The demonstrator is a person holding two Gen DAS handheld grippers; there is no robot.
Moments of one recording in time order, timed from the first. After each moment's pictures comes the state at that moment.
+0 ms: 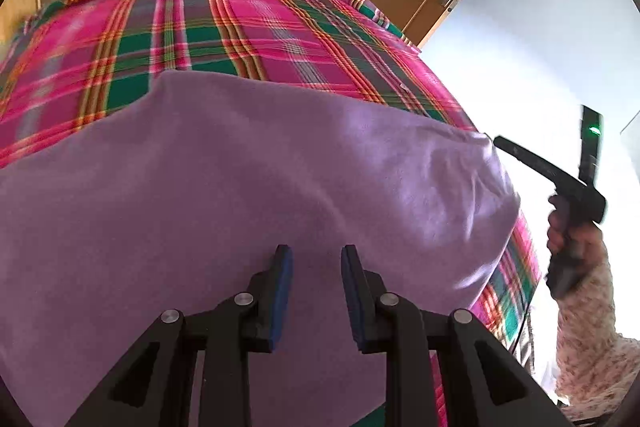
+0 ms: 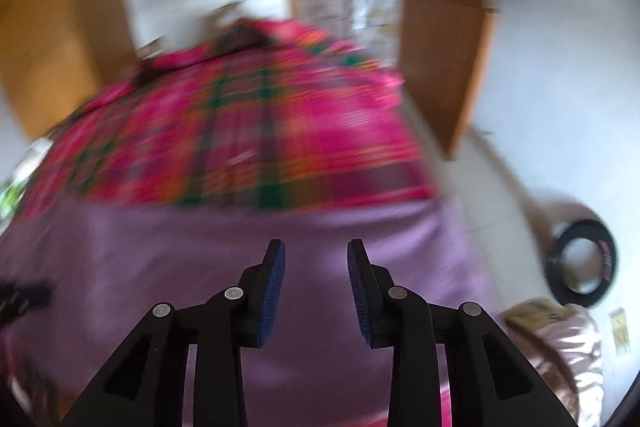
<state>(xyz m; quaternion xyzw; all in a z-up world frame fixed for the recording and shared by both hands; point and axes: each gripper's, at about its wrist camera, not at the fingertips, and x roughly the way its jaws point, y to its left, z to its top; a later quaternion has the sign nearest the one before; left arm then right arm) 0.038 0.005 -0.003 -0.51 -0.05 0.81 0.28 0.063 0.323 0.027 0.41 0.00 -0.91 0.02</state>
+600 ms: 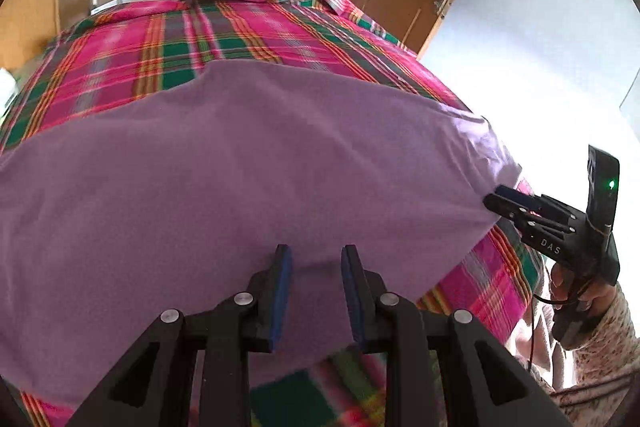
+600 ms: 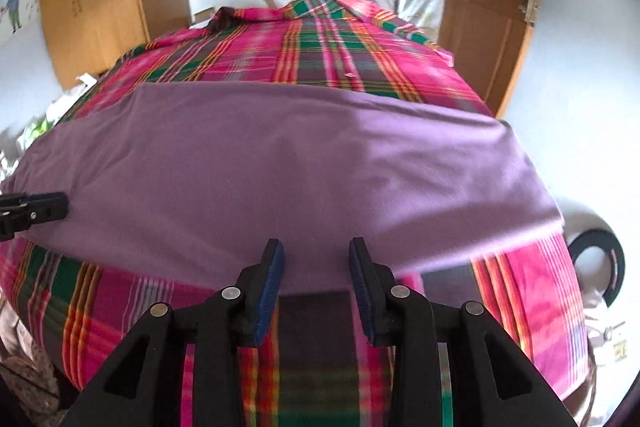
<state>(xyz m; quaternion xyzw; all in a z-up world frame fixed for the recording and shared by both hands) 0.102 -0.049 -0.007 -0.46 -0.03 0.85 0.27 0.152 0.276 -0.009 0.40 0.02 -0.91 0.01</state>
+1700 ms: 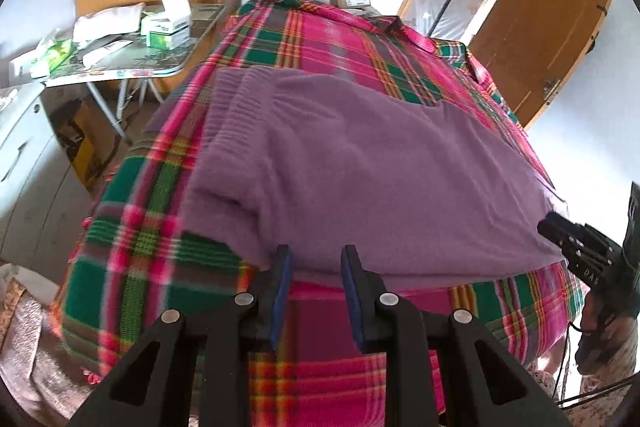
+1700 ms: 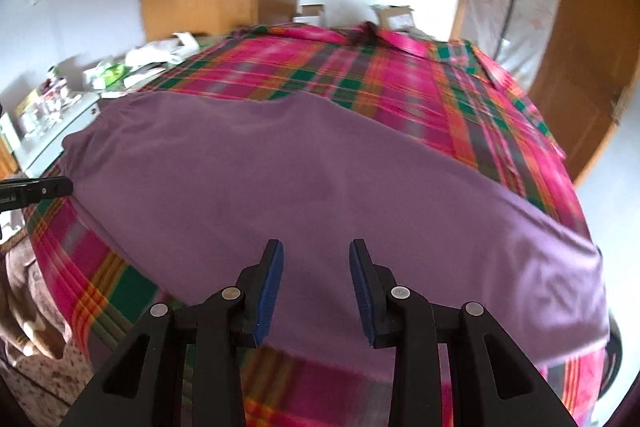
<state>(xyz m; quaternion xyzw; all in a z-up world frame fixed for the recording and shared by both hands) 0.155 -0.226 0.005 -0.45 -0.13 0.88 0.06 0.120 0.100 0.012 0.38 0.12 -0.90 0.19</state>
